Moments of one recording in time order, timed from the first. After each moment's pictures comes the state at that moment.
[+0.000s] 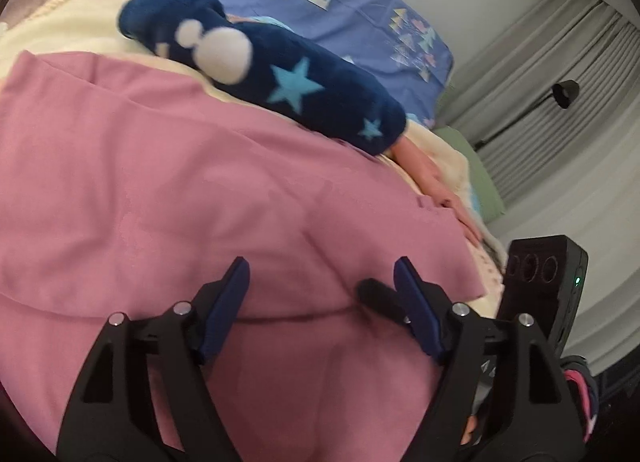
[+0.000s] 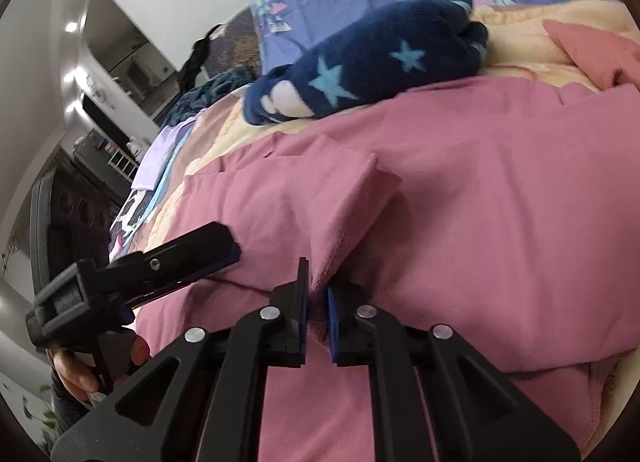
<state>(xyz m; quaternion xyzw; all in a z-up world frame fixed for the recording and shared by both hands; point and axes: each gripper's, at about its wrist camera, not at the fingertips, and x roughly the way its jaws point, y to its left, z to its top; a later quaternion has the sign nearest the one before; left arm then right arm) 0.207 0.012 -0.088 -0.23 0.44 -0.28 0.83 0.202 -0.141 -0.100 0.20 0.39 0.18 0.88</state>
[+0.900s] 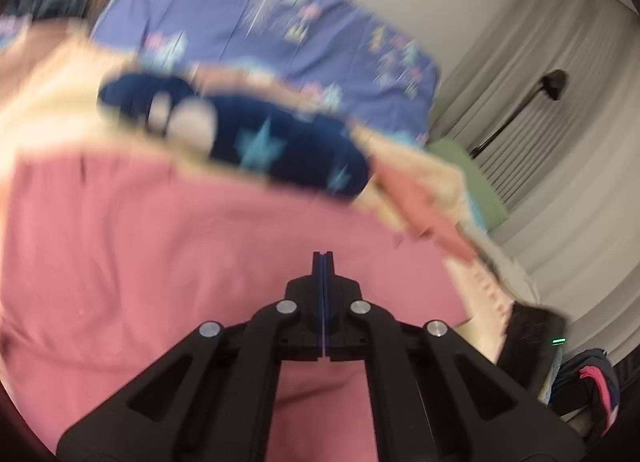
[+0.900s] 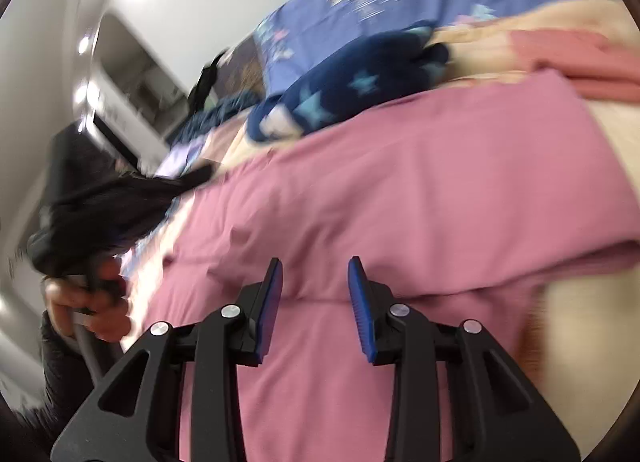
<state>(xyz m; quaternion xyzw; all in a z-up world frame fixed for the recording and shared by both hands) 0.208 0.003 -0.016 -0.17 0.37 -0.27 0.87 0.156 -0.200 -0.098 0.24 0.34 0.17 0.89</state>
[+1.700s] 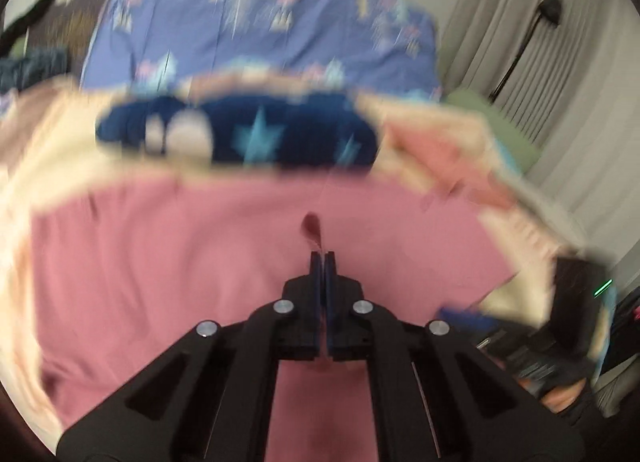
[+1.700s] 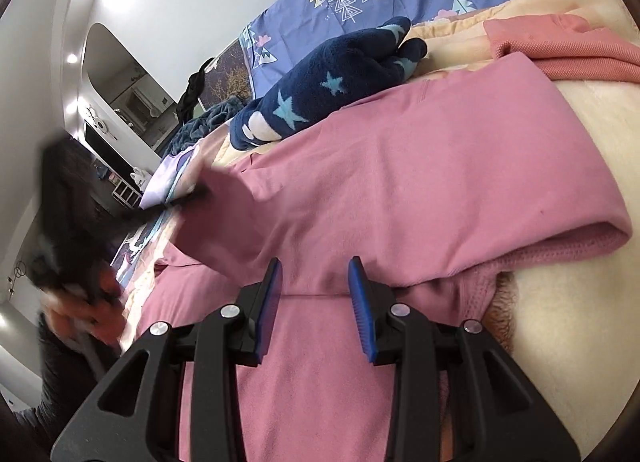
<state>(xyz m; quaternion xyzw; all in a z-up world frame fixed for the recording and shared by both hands) 0.202 -0.013 -0.012 -0.05 0.37 -0.26 0.89 0.151 -0.212 -0.107 0.24 0.35 0.16 0.89</state>
